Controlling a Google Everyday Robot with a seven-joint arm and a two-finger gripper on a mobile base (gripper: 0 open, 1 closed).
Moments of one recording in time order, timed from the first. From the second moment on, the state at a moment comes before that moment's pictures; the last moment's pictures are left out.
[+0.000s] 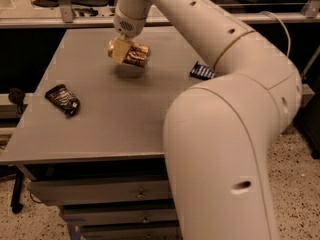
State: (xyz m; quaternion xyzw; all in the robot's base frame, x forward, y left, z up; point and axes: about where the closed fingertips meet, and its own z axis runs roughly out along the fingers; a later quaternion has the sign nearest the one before) arm 0.733 0.114 0.877 -0.64 0.74 0.06 0.21
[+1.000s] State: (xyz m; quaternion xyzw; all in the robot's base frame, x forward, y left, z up) arm 0.628 0.088 0.931 -0.60 0.70 0.22 0.32
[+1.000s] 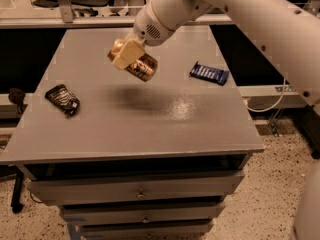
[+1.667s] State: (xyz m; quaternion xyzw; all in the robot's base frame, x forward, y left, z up) arm 0.575 0.066 0.966 -0.55 0.67 0.31 0.39
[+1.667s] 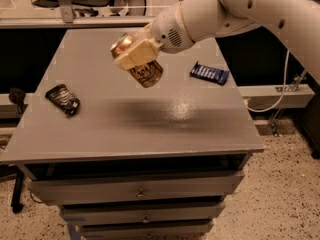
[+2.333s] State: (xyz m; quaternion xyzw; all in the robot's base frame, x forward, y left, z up) arm 0.563 0.073 0.983 -0.49 0.61 0.42 0.46
